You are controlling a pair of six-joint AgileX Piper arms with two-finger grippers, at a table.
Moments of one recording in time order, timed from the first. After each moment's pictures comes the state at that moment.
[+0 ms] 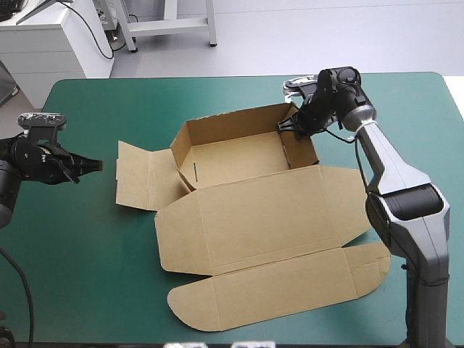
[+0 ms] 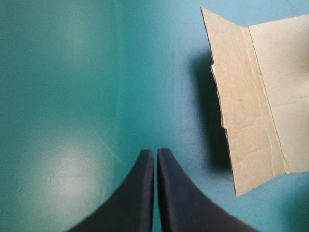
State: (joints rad) left arm 0.14 1.34 -1.23 -0.06 0.93 0.16; right arm 0.25 2.17 -2.15 0.12 1.24 -0.10
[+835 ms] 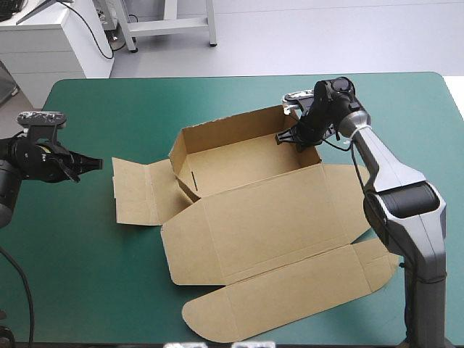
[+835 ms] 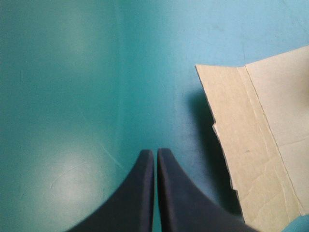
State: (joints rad) left arm 0.14 1.34 -1.23 -0.06 0.91 0.16; right arm 0.25 2.20 -2.07 0.13 1.22 -0.07
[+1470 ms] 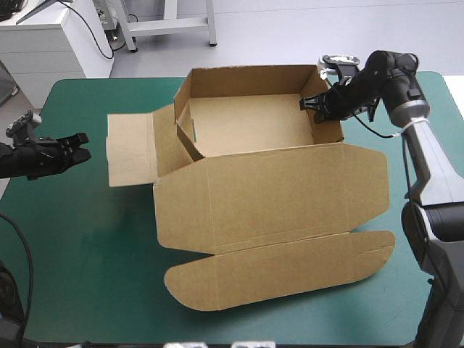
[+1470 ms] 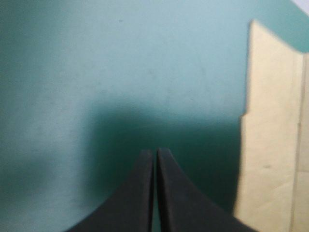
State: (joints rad) left arm 0.43 1.55 -1.23 -0.81 0.94 0.44; right arm 0.10 1.97 -2.05 0.35 1.24 -0.08
